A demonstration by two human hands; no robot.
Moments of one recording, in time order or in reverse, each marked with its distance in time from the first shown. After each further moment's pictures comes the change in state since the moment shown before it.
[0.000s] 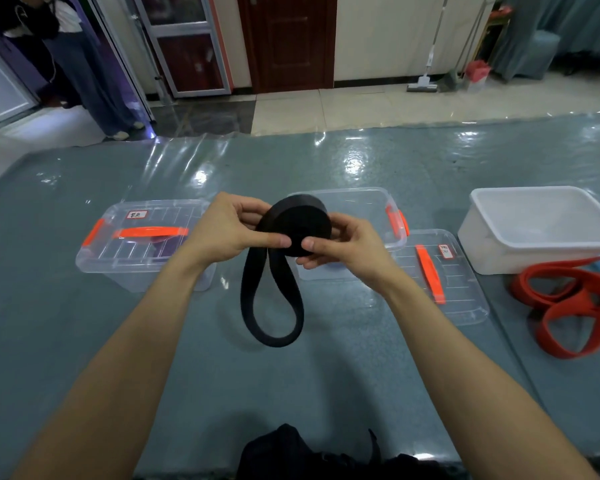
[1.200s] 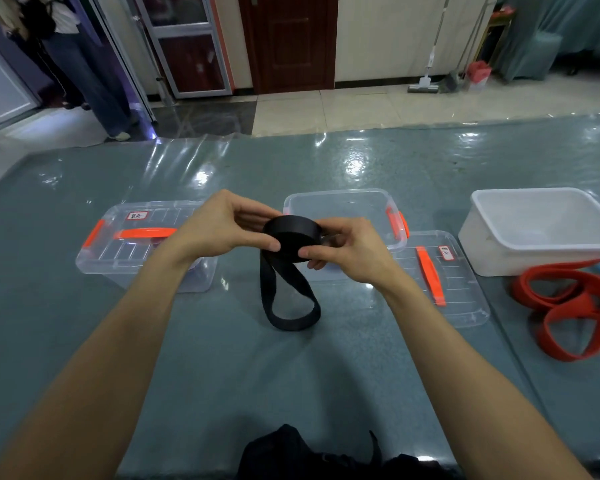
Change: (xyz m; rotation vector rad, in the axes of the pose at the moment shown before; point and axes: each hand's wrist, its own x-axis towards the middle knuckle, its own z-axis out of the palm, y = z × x) left_hand 0.005 0.009 -0.020 0.090 -0.150 -0.014; right_hand 0.005 0.003 -0.003 -0.236 0.030 -0.101
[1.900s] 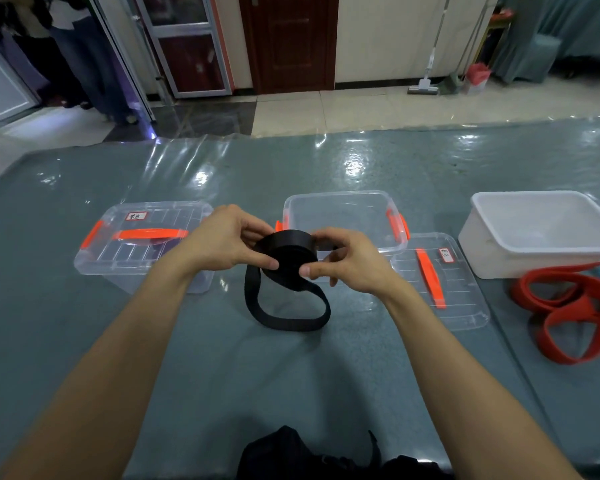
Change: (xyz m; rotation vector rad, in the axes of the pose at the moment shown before) left_hand -0.004 -0.008 0.011 0.179 -0.039 -0.060; right_hand -0.005 0.008 0.001 -0.066 -0.039 0.099
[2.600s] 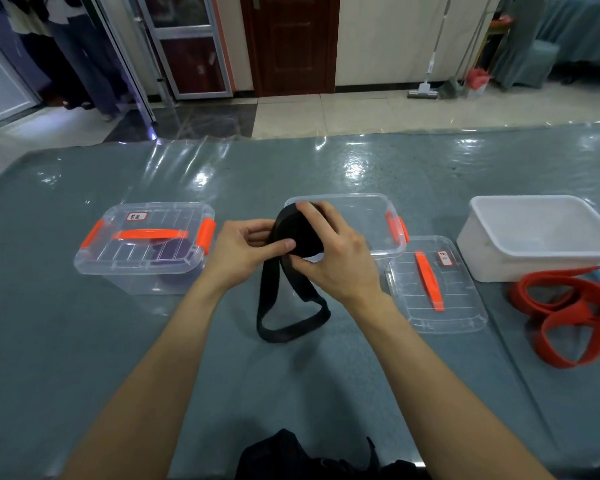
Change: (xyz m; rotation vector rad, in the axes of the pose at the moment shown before) left_hand 0.001 -0.015 0.052 -0.479 0.322 0.080; right_hand -0.002 -0.016 0.034 -0.675 0.464 -0.508
